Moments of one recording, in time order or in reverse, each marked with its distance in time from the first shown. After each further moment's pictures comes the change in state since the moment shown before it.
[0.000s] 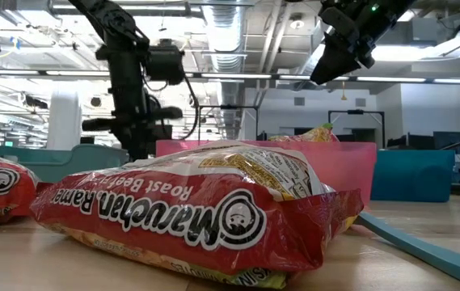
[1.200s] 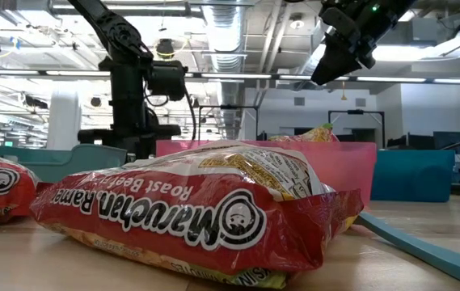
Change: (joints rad) left arm 0.001 0.094 -0.021 0.028 -0.041 -0.094; right arm 0.007 0.000 0.000 -0.011 -0.001 0.008
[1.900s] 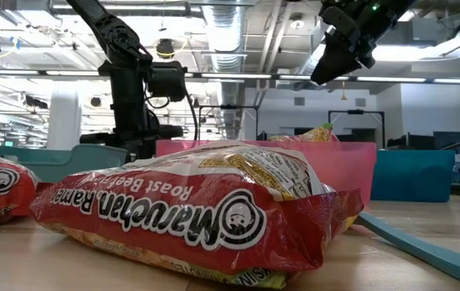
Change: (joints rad) left arm 0.000 0.002 -0.021 0.066 0.000 -0.025; right arm 0.000 0.000 0.000 0.006 0.001 0.000
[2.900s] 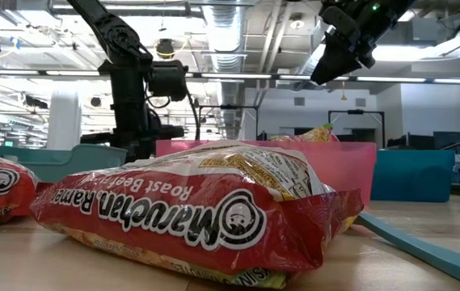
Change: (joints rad) left arm -0.026 0.002 -0.001 0.010 -0.018 0.035; right arm 0.000 0.000 0.000 0.000 0.001 0.000
